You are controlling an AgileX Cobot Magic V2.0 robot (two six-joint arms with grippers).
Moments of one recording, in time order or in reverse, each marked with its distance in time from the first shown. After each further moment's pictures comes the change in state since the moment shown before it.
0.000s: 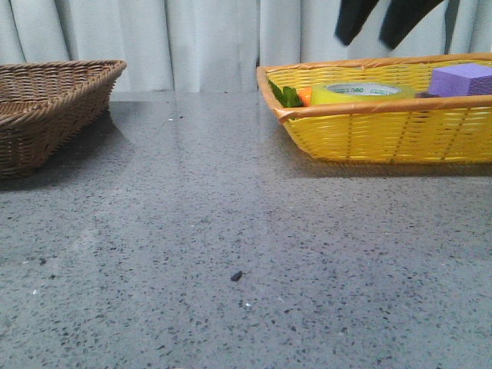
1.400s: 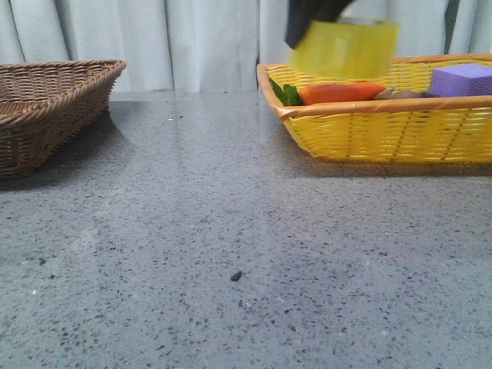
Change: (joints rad) left arm 0.000 0.002 0.000 0.000 0.000 0.000; right arm 0.105 0.242 -0.393 -0.025 0.147 -0.026
